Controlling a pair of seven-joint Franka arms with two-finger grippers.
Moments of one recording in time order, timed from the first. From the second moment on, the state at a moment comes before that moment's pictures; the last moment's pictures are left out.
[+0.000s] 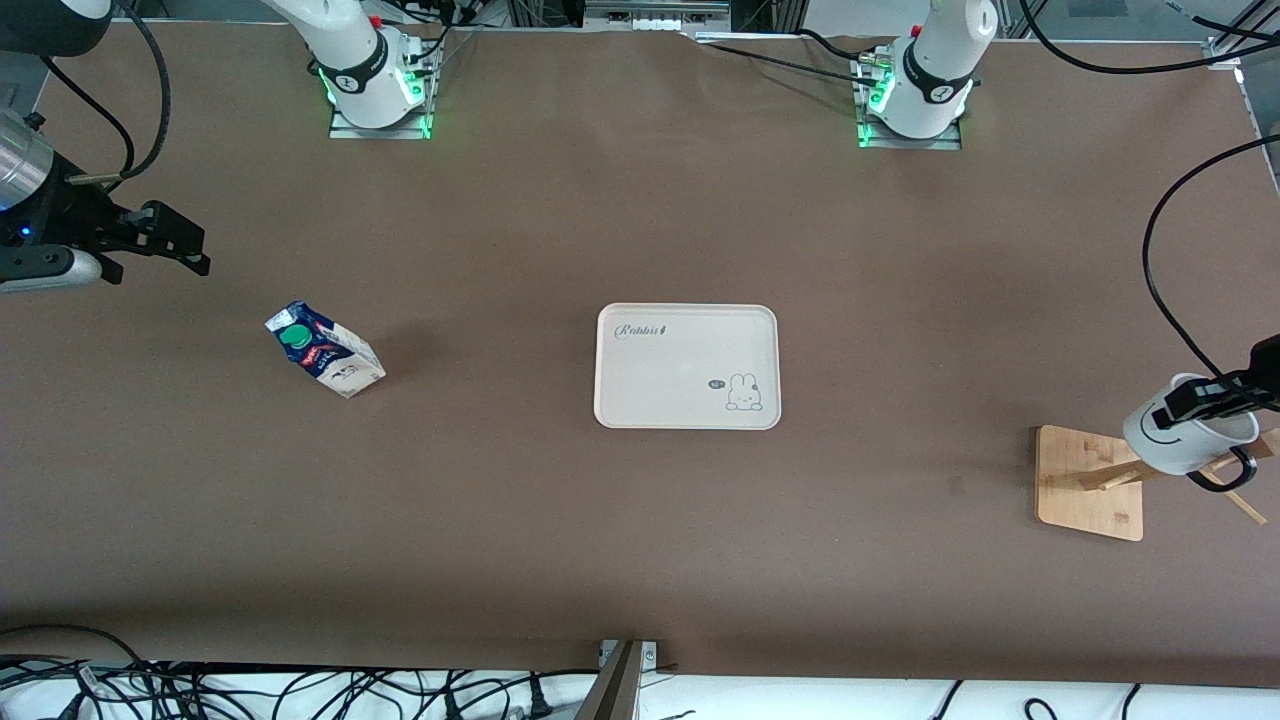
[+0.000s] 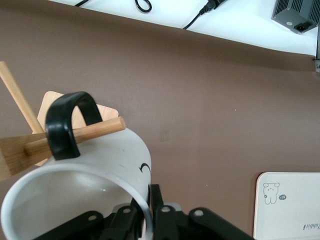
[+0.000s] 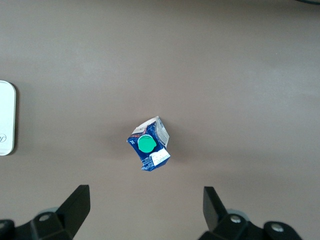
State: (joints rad) left arm 0.10 0.39 0.17 -1.43 -0.37 1.88 0.26; right arm 0.21 0.02 -0.18 -1.66 0.02 1.71 -0.08
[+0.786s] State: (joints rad) left arm 0.06 0.32 0.15 -1.33 -0.29 1.60 0.17; right arm 0.21 0.02 -0.18 -1.66 0.02 1.71 -0.08
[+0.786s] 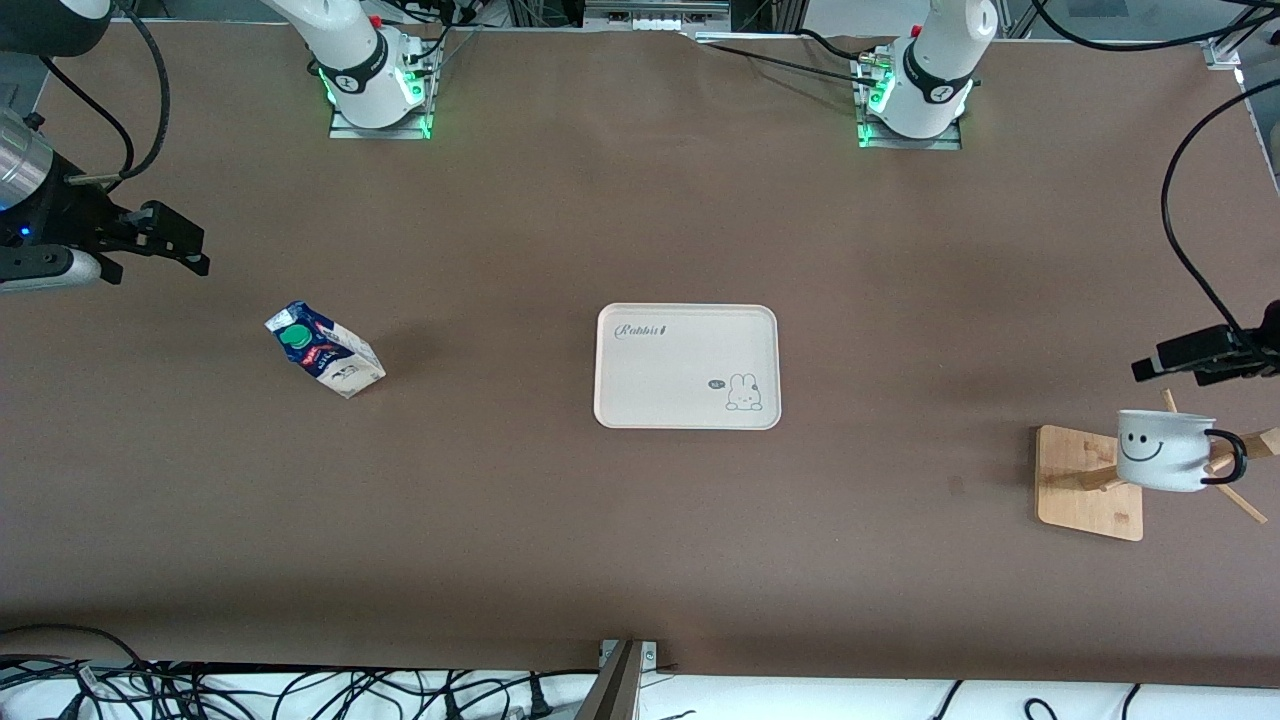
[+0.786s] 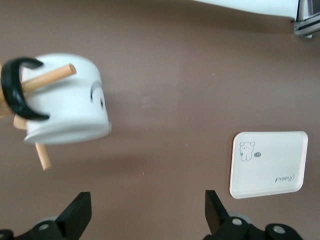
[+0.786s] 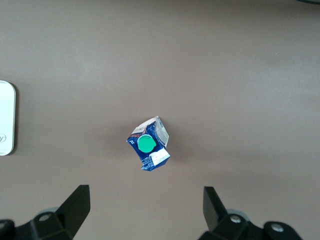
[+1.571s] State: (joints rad) left arm -0.06 0.22 0.15 -1.33 -0.06 1.46 0.13; right arm 0.20 0.02 -0.18 -1.66 0.02 1.71 -0.08
